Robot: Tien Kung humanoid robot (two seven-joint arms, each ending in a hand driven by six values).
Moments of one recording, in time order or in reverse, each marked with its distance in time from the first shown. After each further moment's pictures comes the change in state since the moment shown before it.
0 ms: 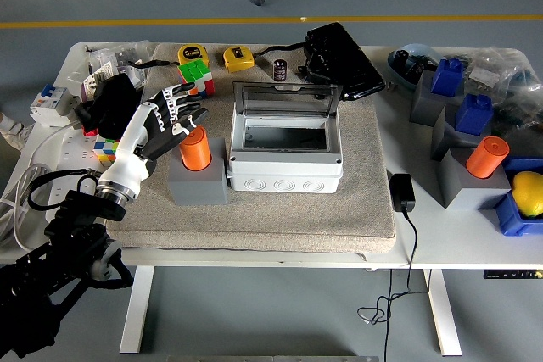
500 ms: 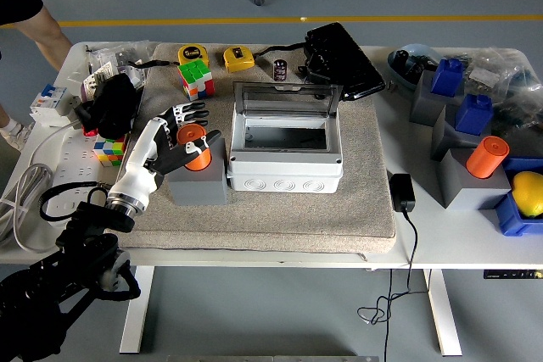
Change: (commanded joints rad) left arm -0.005 -0.016 0.052 0.045 -0.055 0.026 -0.039; right arm -0.002 -0.002 -0.013 0.000 0.001 0.001 -0.001
